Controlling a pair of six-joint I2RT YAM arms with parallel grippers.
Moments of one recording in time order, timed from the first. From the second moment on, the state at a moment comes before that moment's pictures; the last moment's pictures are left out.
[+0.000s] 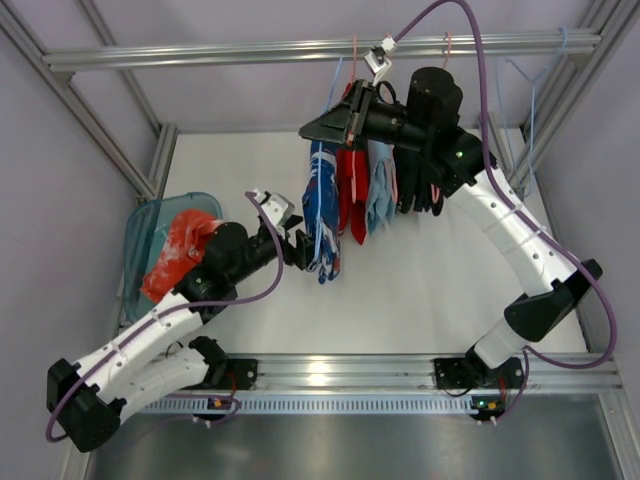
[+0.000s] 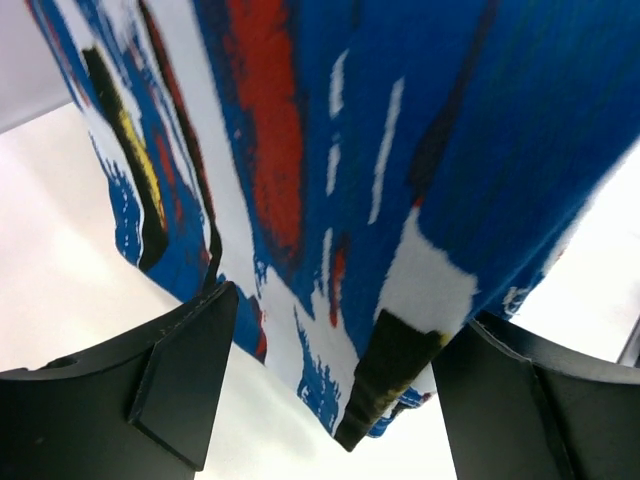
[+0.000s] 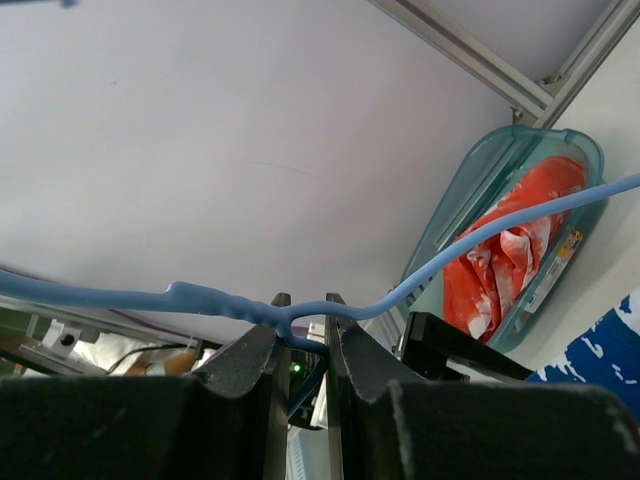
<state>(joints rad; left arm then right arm) -0.69 0.85 0.67 0.09 0.14 -0.08 0.65 1.59 1.88 -0.28 -0.57 0.99</state>
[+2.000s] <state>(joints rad) -0.67 0.73 0.88 -0.24 0.20 0.04 0.54 1.46 1.70 -0.26 -0.67 0.92</state>
